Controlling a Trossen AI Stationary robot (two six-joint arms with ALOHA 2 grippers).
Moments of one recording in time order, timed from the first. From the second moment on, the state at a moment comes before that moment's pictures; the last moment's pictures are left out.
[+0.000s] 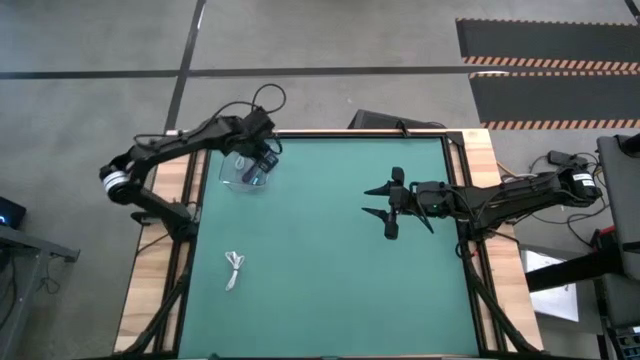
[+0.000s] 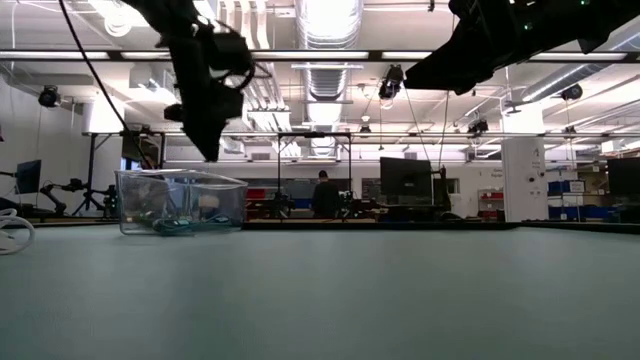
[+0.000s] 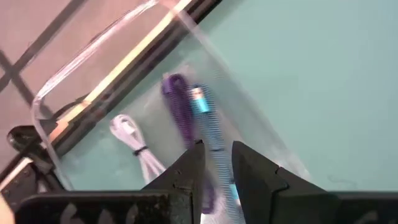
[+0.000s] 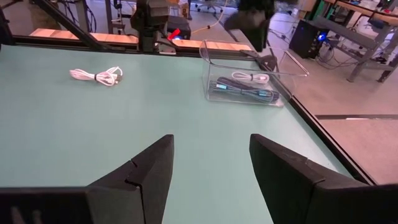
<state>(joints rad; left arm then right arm) 0.63 1.44 1.17 -0.87 -0.26 -0.13 0.03 1.06 0.54 0.24 0.21 -0.08</state>
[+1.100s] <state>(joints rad) -0.28 1.34 1.15 -0.88 -0.17 -0.89 0.03 1.06 0.53 0.22 0.21 -0.05</state>
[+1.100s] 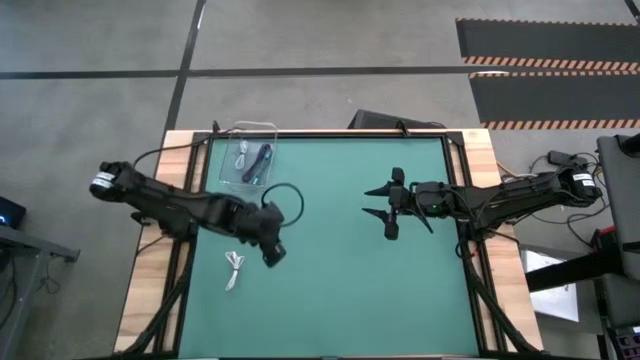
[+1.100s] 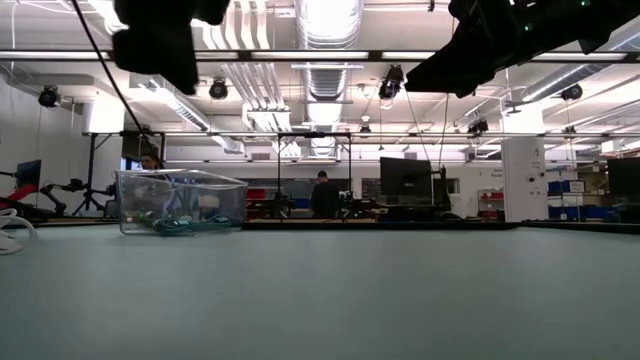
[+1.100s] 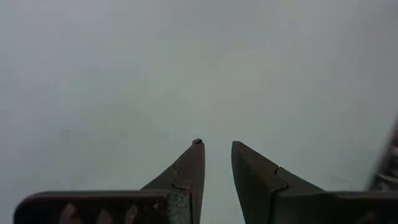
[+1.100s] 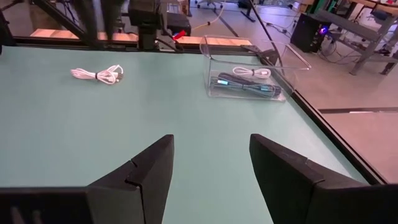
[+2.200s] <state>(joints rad) -0.57 1.34 0.82 -0.88 0.05 -1.67 0.03 1.06 0.53 0.21 0.20 -0.04</state>
